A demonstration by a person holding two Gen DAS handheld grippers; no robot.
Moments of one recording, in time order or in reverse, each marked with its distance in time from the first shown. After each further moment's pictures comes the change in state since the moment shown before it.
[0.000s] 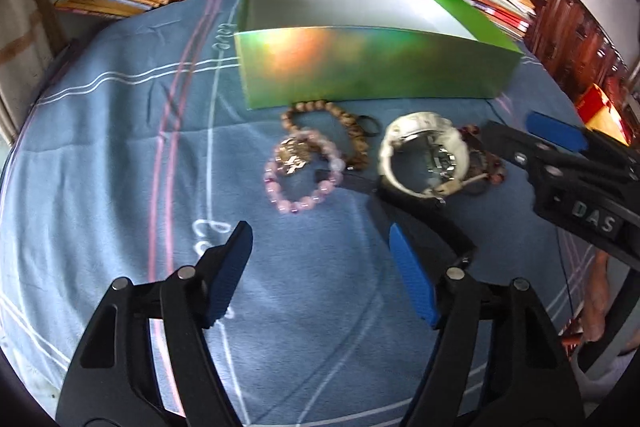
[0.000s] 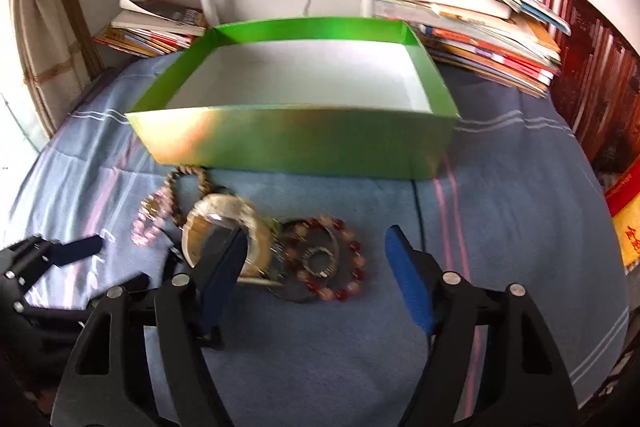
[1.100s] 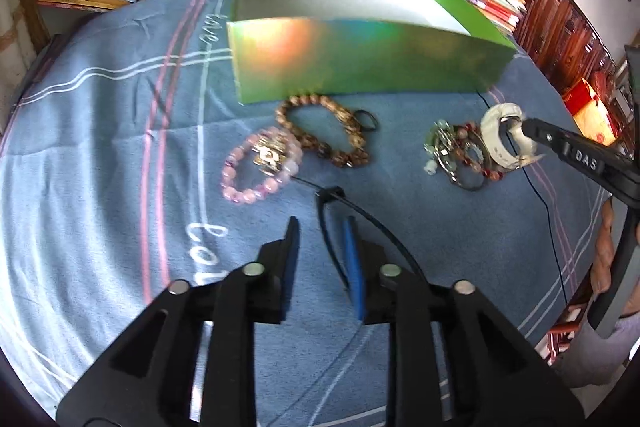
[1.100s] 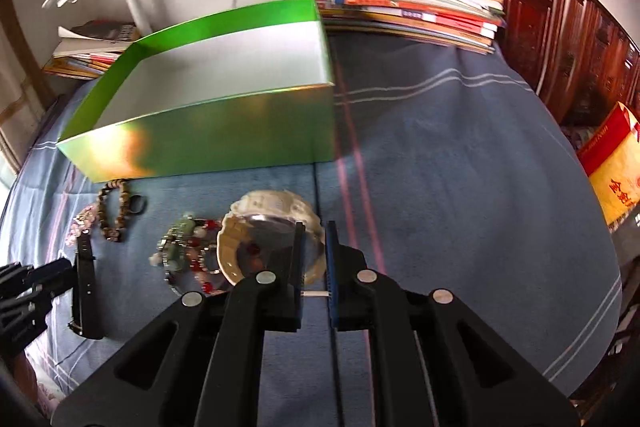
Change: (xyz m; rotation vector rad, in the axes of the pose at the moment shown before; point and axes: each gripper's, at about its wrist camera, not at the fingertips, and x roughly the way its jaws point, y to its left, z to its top) left arm 0.012 0.004 0.010 0.019 0.058 -0.049; right arm 0.003 -0.078 -0.012 0.173 0.052 -0.150
